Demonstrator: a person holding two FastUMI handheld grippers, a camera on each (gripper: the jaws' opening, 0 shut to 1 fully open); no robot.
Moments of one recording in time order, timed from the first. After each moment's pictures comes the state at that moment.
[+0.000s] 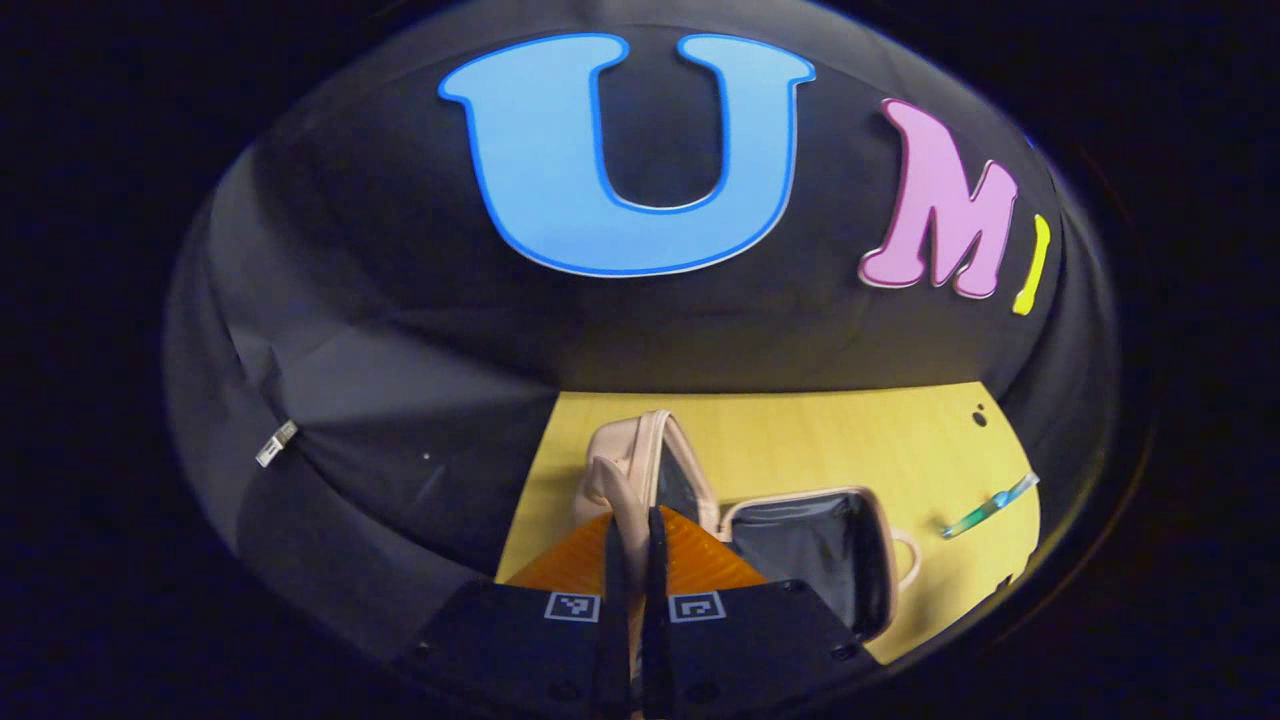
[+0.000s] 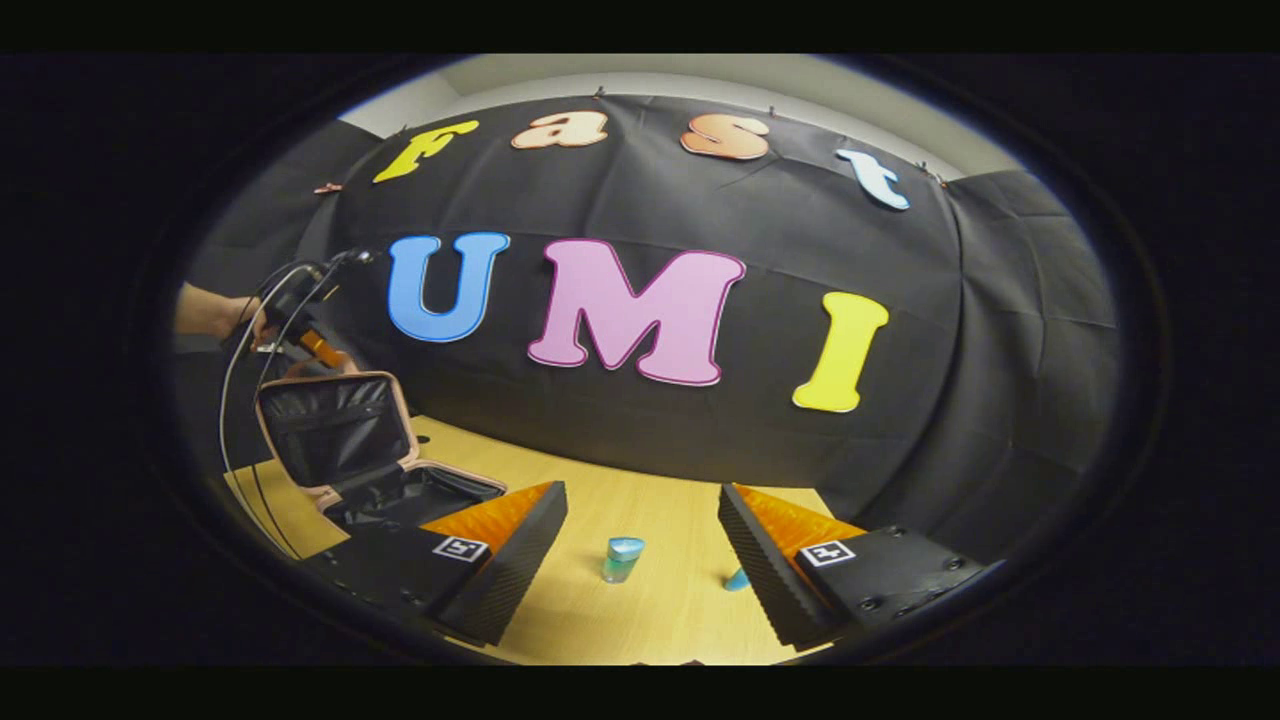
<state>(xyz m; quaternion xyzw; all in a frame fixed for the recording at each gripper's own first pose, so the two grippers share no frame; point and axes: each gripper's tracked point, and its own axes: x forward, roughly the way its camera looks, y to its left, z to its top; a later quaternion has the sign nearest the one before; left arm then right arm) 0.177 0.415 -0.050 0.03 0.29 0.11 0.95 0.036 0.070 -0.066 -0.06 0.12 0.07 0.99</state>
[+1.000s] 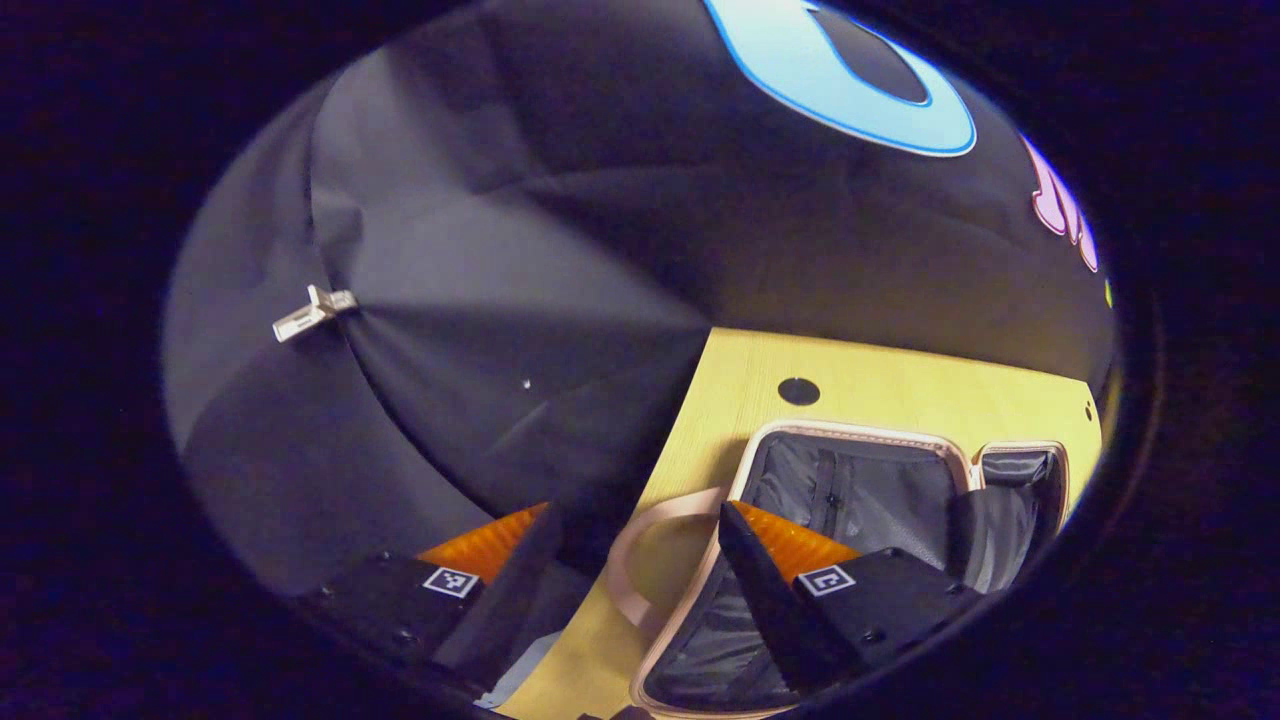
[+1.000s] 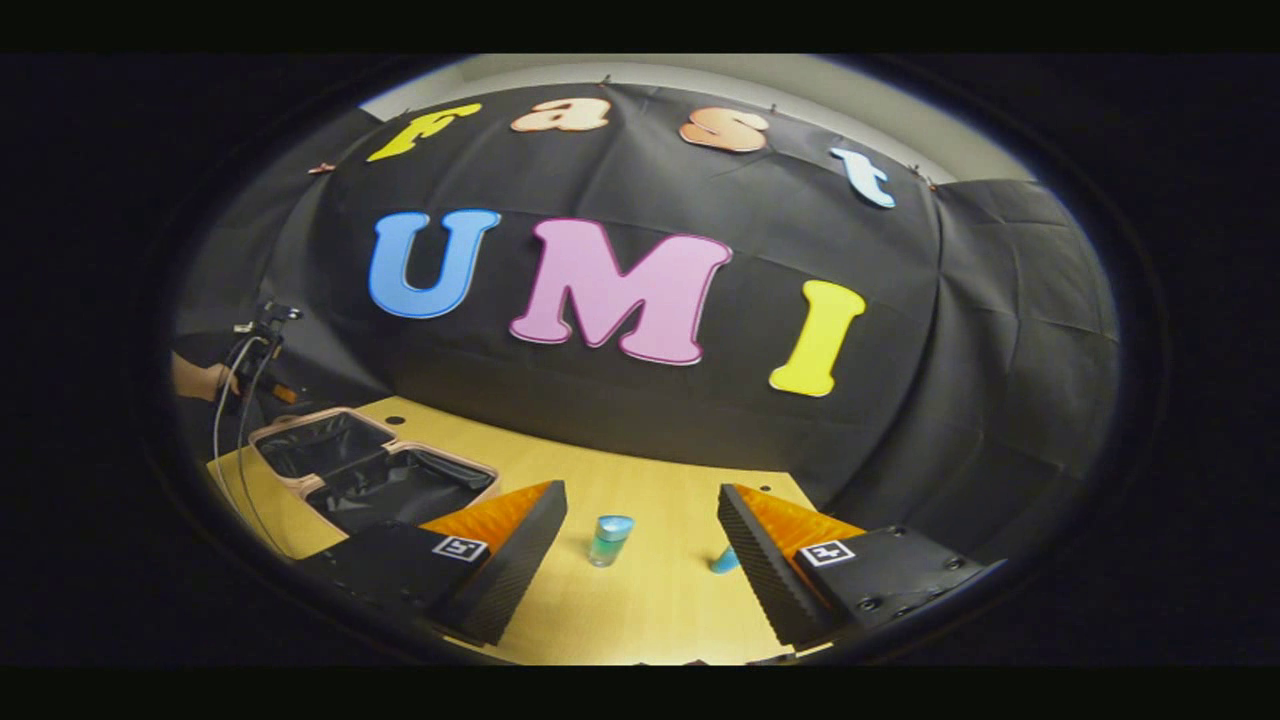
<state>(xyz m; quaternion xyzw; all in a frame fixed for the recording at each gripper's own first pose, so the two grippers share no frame) 0.162 0.509 -0.150 0.01 0.24 0.22 0.95 0.027 0.040 -0.088 -0.08 0.13 0.02 0.99</state>
